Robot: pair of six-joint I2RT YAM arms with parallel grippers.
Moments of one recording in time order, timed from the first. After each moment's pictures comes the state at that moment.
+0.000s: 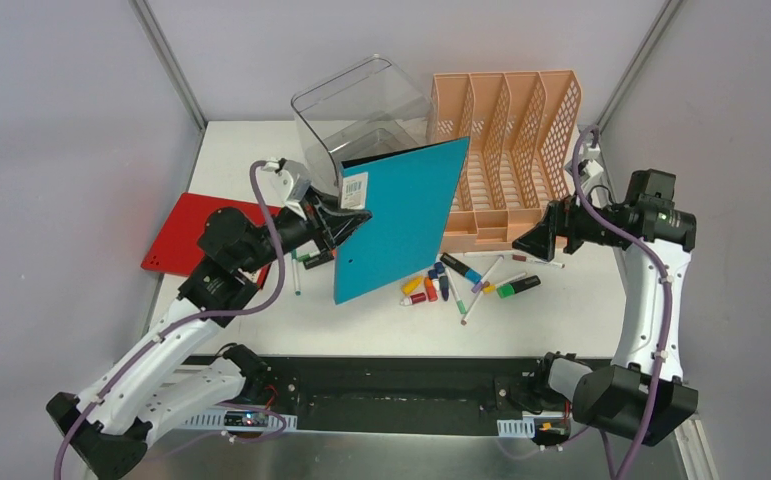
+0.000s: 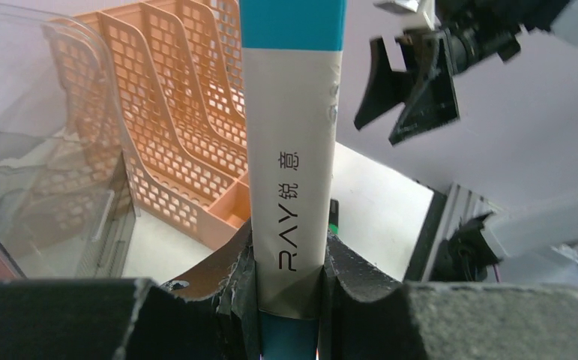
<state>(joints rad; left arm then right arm) -0.64 0.77 0.87 0.04 0.39 -0.29 -0.28 1.16 1.30 -1.28 -1.02 -0.61</state>
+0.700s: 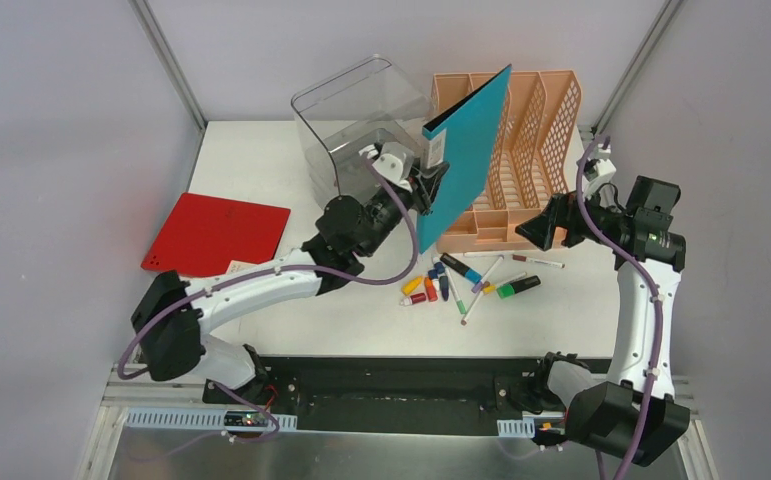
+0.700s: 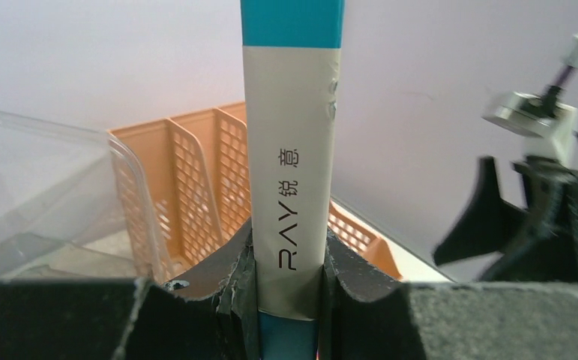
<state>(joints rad) -0.98 1.37 1.03 0.68 -0.24 -0.06 -0.30 1.05 1.11 -0.86 -0.94 -0.30</state>
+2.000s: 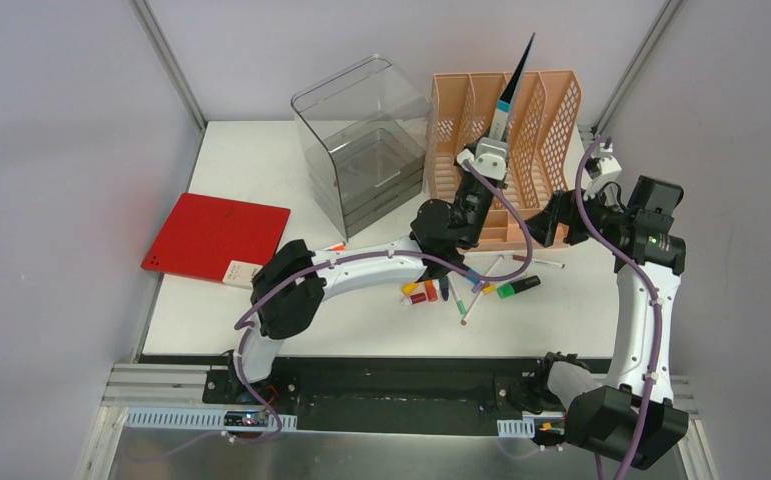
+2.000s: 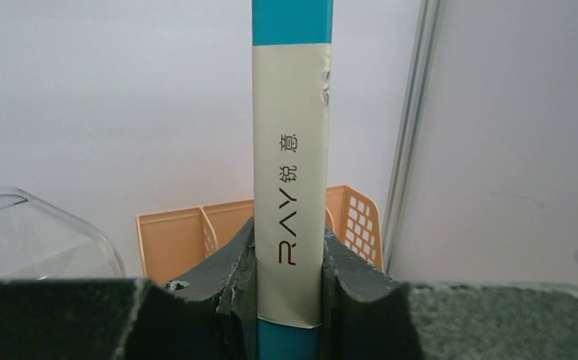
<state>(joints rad) -1.14 2.01 1.64 1.08 -0.66 0.41 -0.30 1.03 1.10 -0.80 -0.84 -0.25</state>
